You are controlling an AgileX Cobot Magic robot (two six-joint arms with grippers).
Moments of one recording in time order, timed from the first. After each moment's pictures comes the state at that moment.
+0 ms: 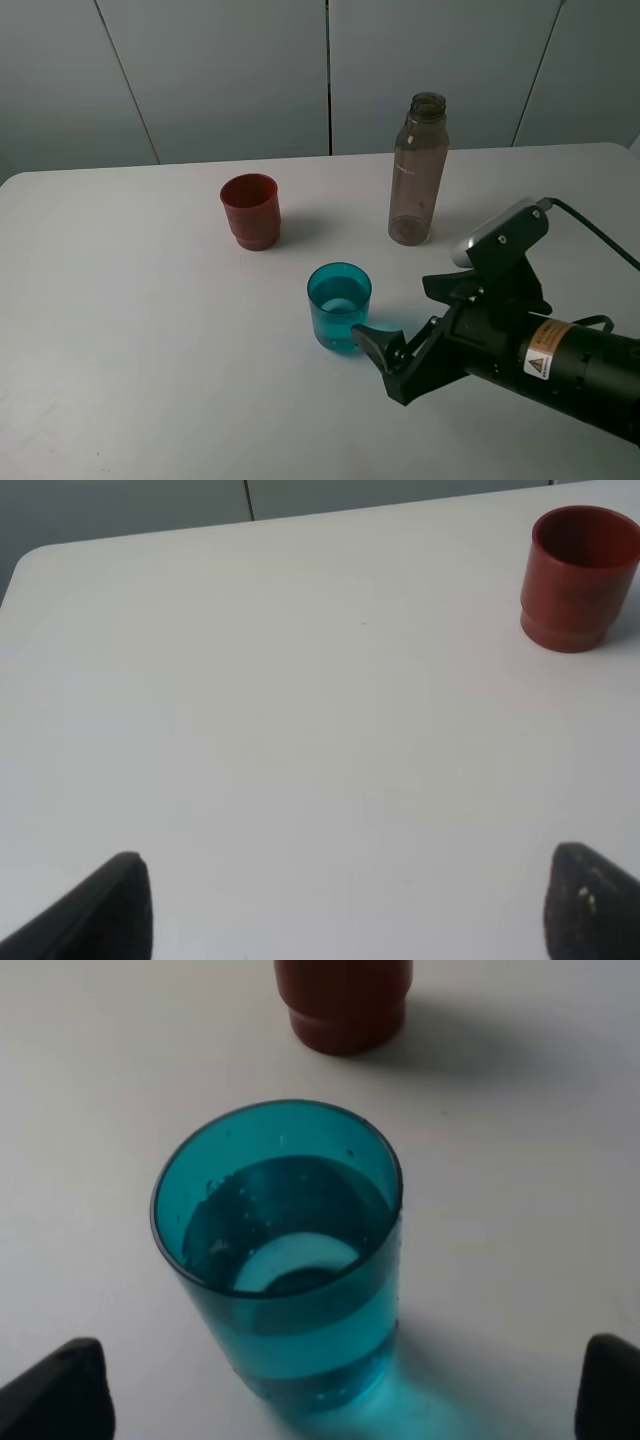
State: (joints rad) left arm 0.06 0.00 -0.51 -0.08 1.09 0.11; right arm 0.96 1.52 -0.15 0.29 -0.75 0.01
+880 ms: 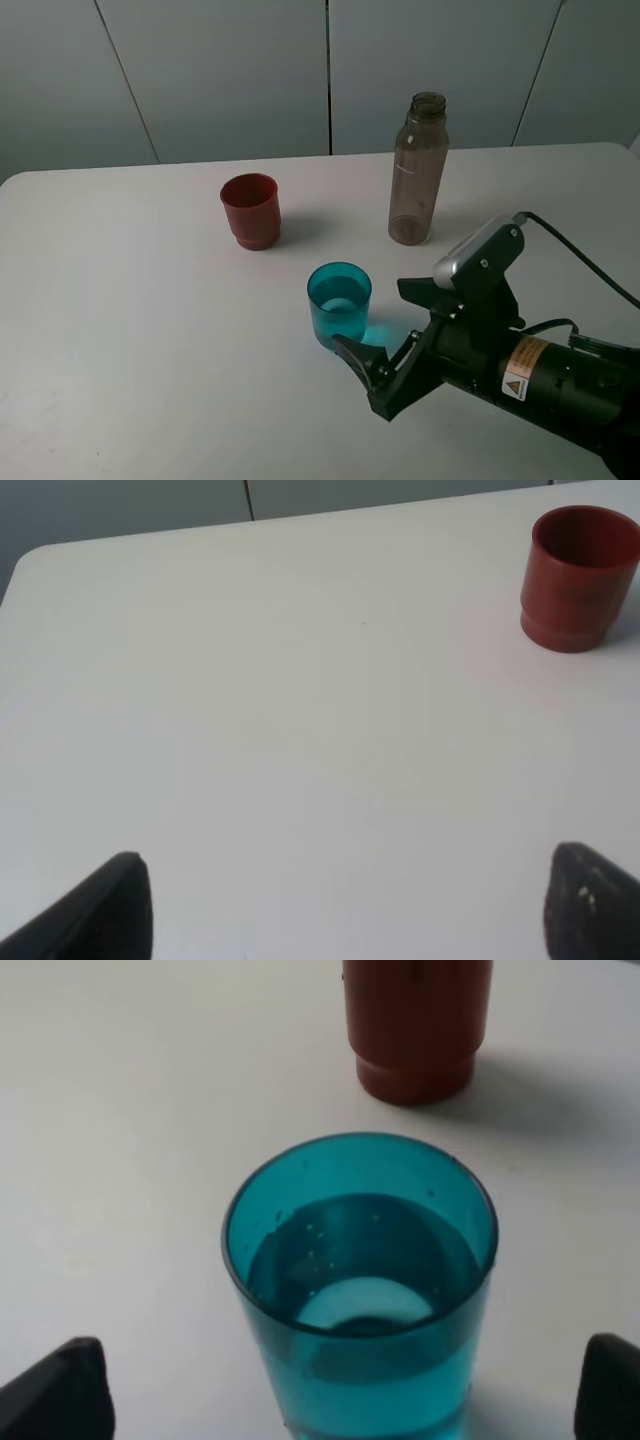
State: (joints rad) left arm 0.06 0.00 -0.51 -0.08 1.09 0.11; right arm 0.96 1.78 -0.14 0.16 -1.11 0.09
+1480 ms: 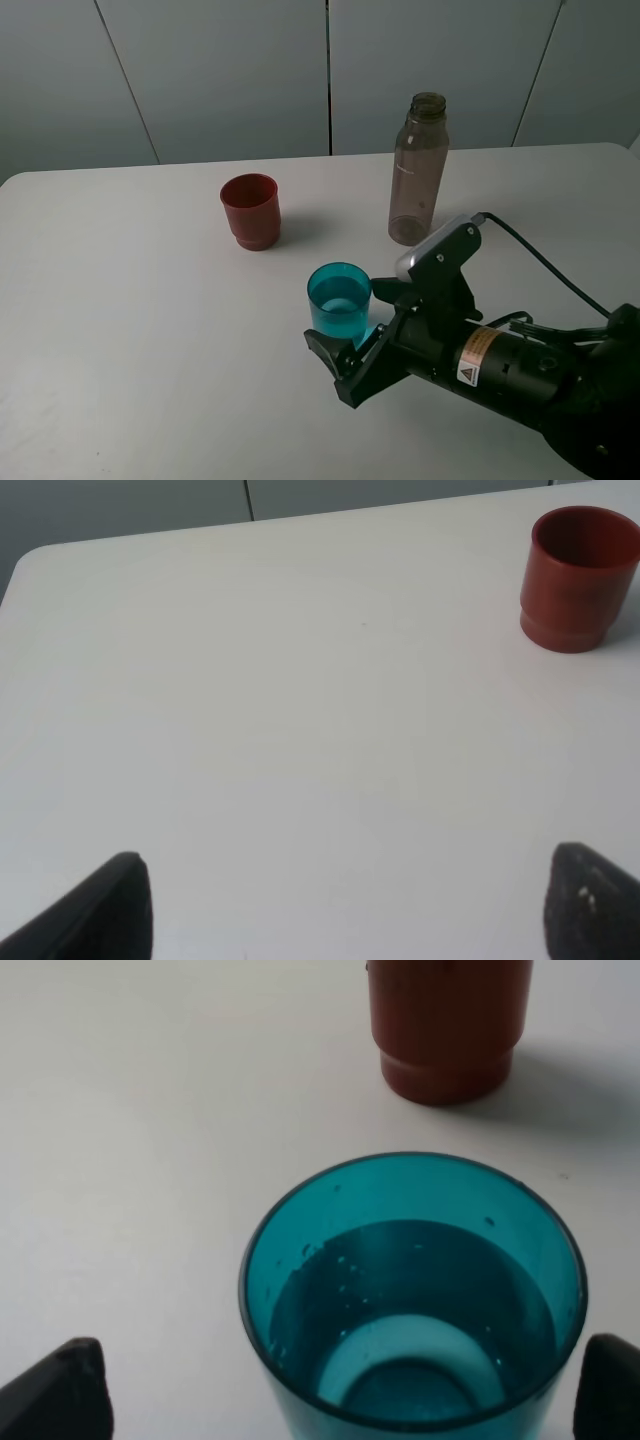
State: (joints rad) left arm 0.06 0.00 -0.51 -0.08 1.09 0.11; right arm 0.96 1.87 -0.24 0.14 -1.08 0.12
